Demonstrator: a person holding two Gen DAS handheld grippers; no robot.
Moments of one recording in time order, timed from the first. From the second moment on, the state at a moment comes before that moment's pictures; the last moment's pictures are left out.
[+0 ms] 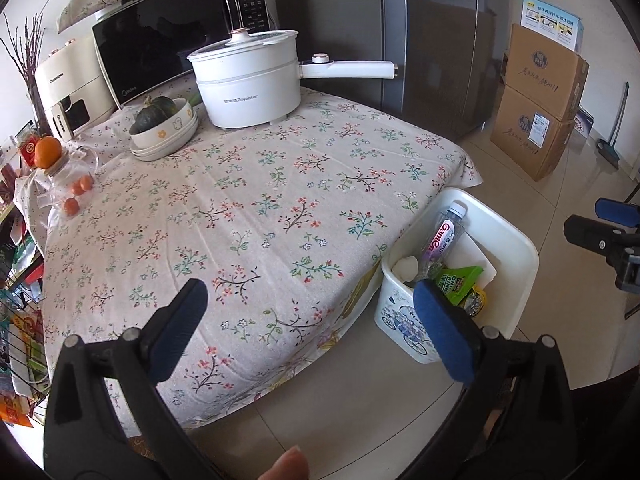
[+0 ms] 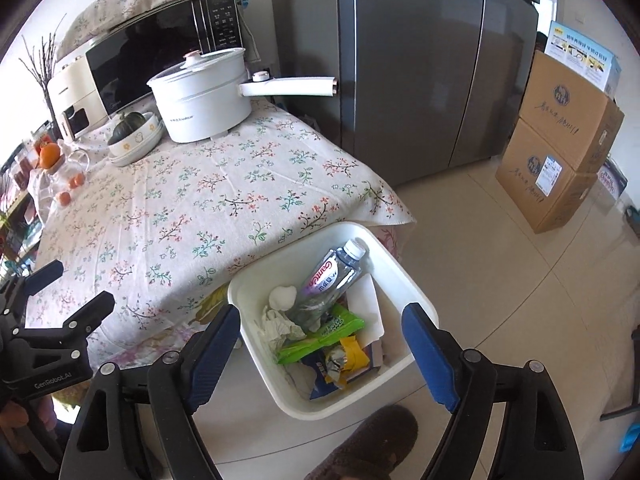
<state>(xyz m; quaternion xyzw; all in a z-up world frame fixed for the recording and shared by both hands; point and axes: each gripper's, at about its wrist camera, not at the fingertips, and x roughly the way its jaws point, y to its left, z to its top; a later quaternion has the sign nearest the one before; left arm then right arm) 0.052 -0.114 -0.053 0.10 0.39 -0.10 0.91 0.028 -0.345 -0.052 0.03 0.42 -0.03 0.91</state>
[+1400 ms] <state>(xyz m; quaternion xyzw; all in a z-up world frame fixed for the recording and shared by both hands) -0.018 -0.049 -0.018 0.05 0.31 -0.04 0.95 -0.028 -0.258 -0.020 -0.02 0.31 -0.03 0.95</state>
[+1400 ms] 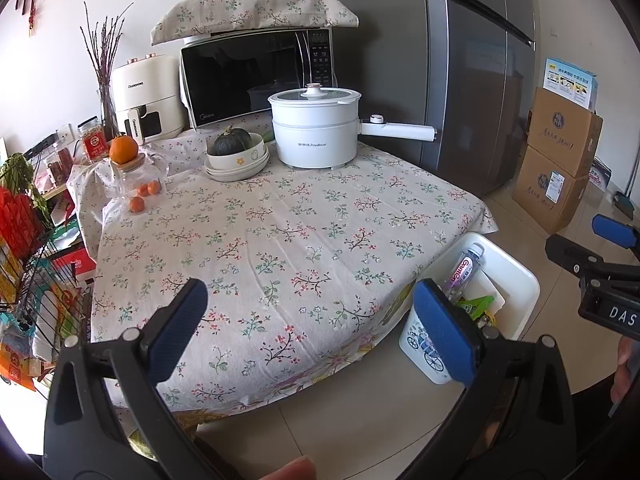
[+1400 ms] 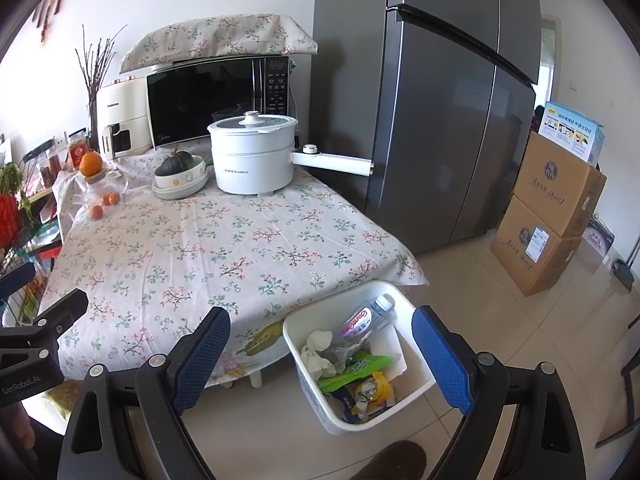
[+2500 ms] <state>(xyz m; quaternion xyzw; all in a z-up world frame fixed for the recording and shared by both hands) -0.018 -0.052 -0.021 0.05 0.31 -0.05 0.95 -0.028 -0.257 -0.021 -0.02 0.31 -0.03 0.95</state>
